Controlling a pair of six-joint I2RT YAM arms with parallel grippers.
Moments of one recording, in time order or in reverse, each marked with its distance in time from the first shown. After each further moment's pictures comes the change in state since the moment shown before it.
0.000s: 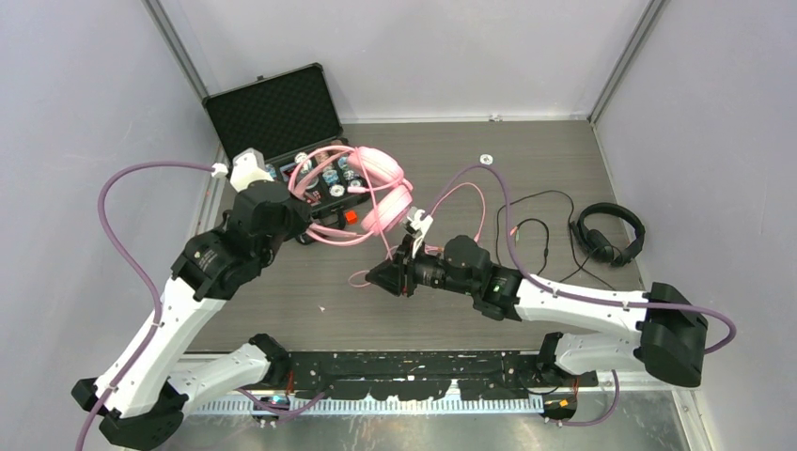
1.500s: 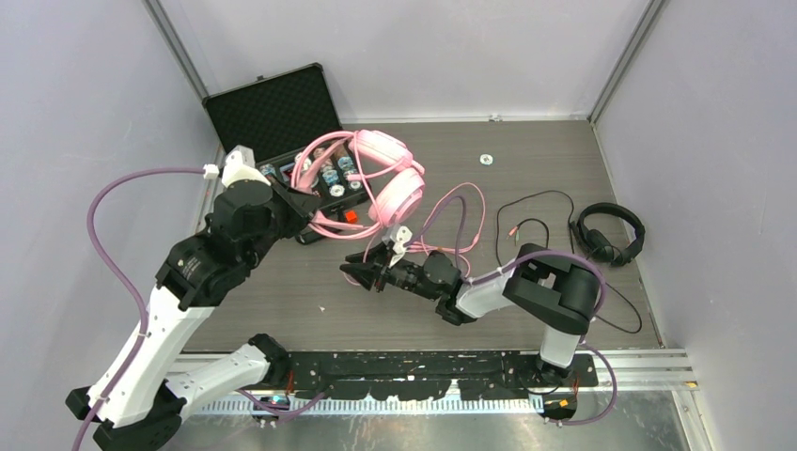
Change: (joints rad) left arm 0.000 -0.027 0.055 0.043 0.141 -0.114; right arm 0.002 0.585 -0.095 1.006 0.055 -0.259
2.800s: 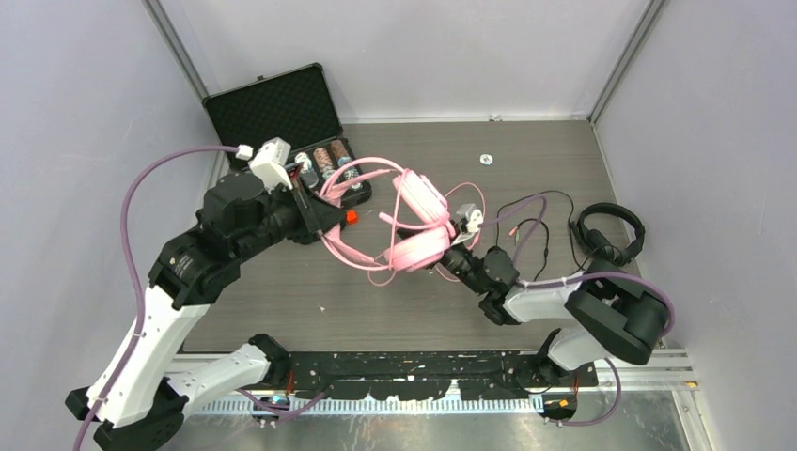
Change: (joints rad) left arm 0.002 0.011 0.067 0.008 0.388 0.232; right arm -0.213 -0.311 -0.268 0.059 0.098 0.142
